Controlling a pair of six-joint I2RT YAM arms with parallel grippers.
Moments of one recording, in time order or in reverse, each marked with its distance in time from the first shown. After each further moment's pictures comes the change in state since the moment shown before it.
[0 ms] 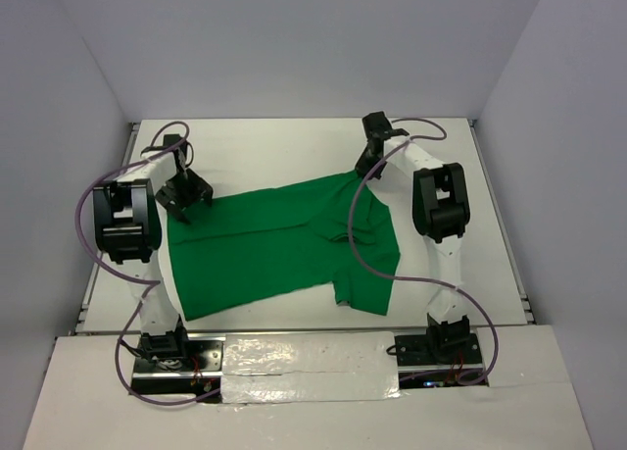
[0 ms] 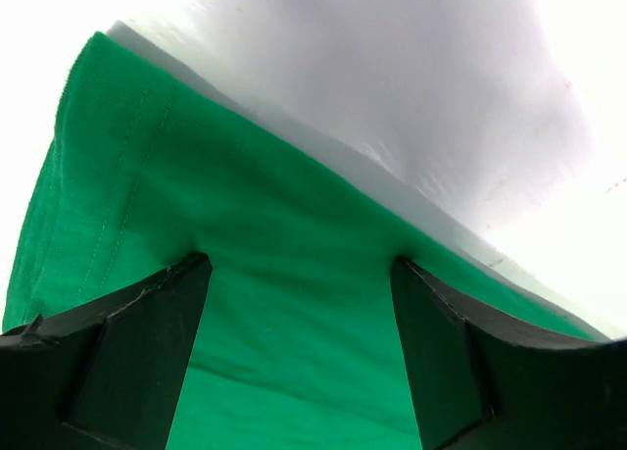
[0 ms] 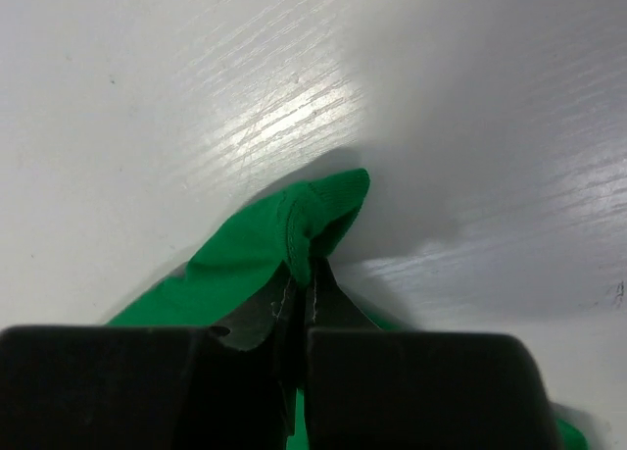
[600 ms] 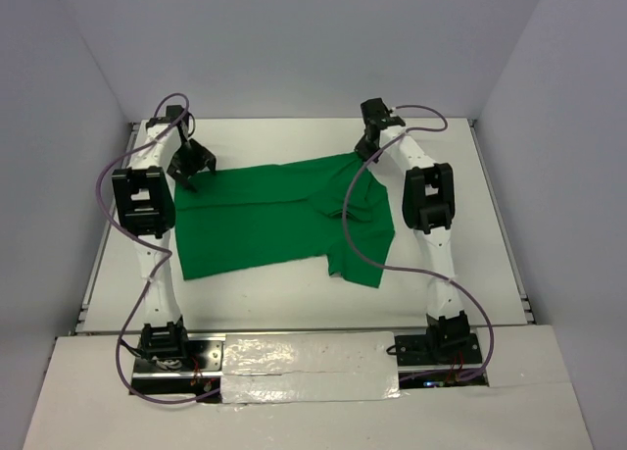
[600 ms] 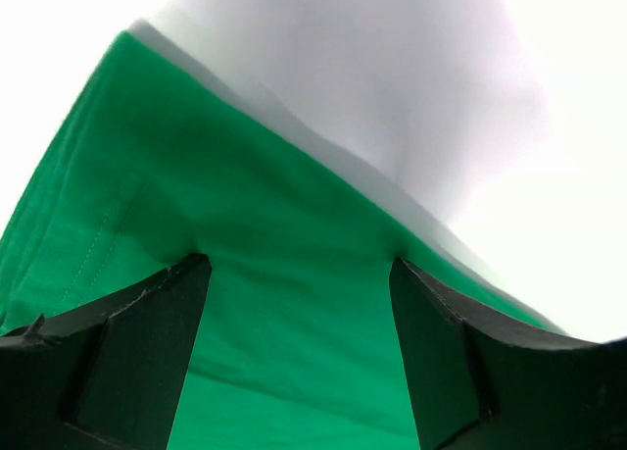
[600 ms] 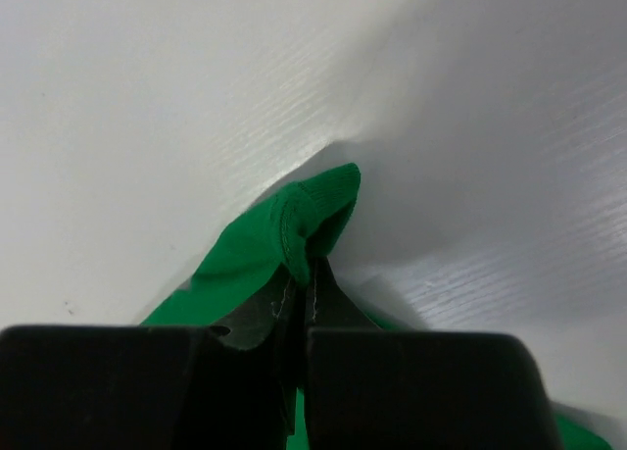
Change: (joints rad) left arm 0.011 0.345 0.579 -0.172 0.061 -0.022; right arm -0.013 0.228 0.392 -0.087 0.120 0.109
